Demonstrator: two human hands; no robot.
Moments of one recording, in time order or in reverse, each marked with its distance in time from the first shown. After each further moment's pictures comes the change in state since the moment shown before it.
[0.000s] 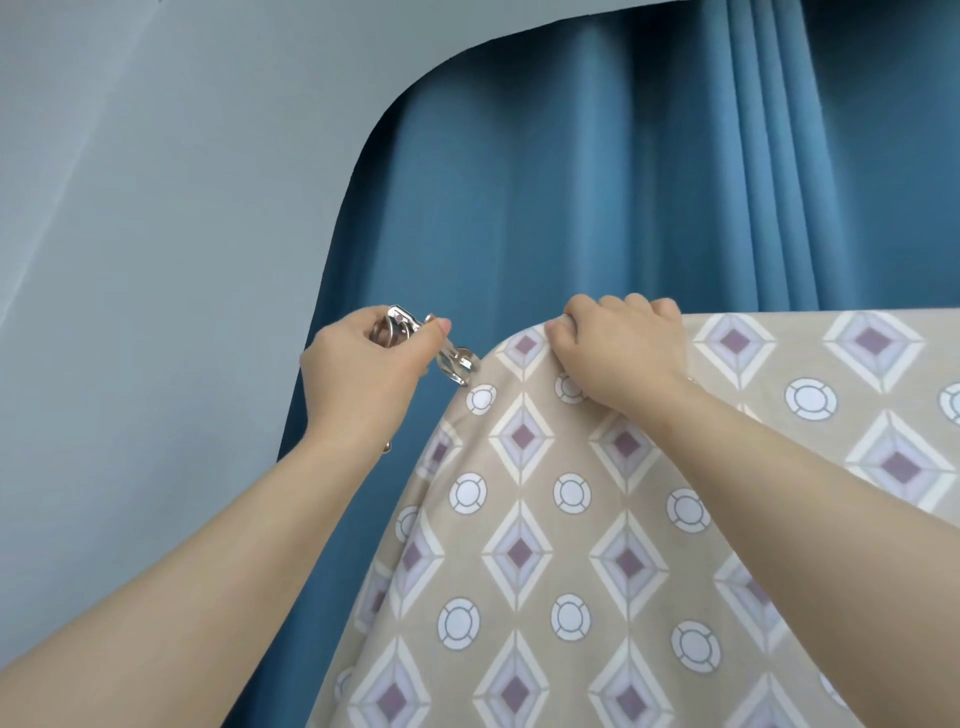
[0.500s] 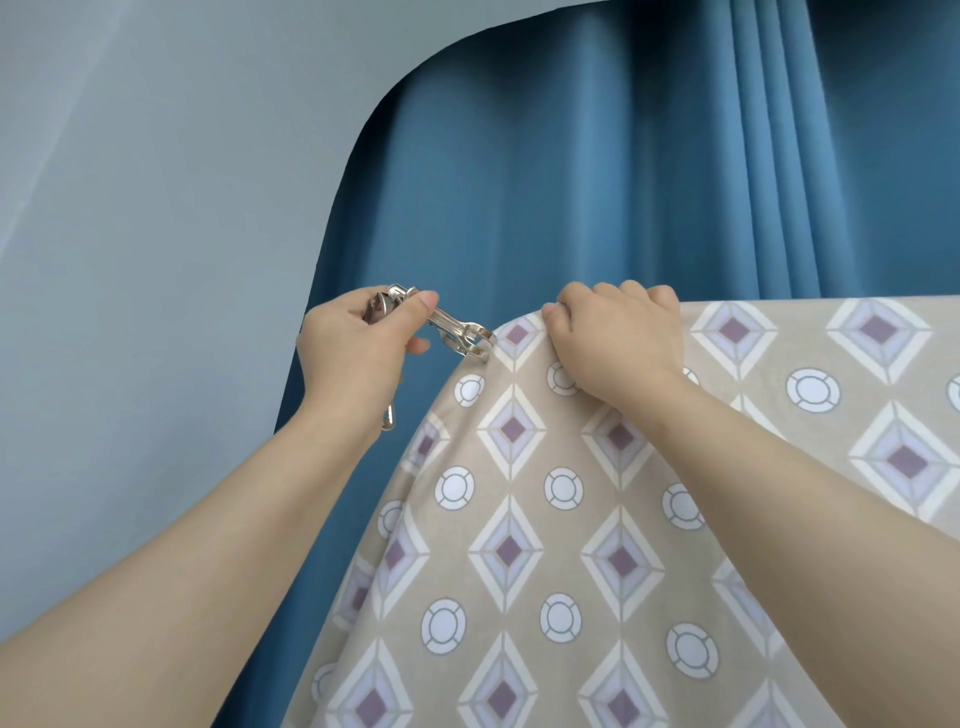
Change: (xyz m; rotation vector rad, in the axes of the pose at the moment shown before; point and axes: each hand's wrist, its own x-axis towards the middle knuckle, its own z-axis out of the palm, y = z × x) left_hand 0.011 0.000 0.011 -0.203 -0.034 -0.031; right_hand 0.001 0.000 0.001 0.012 0.075 -0.014
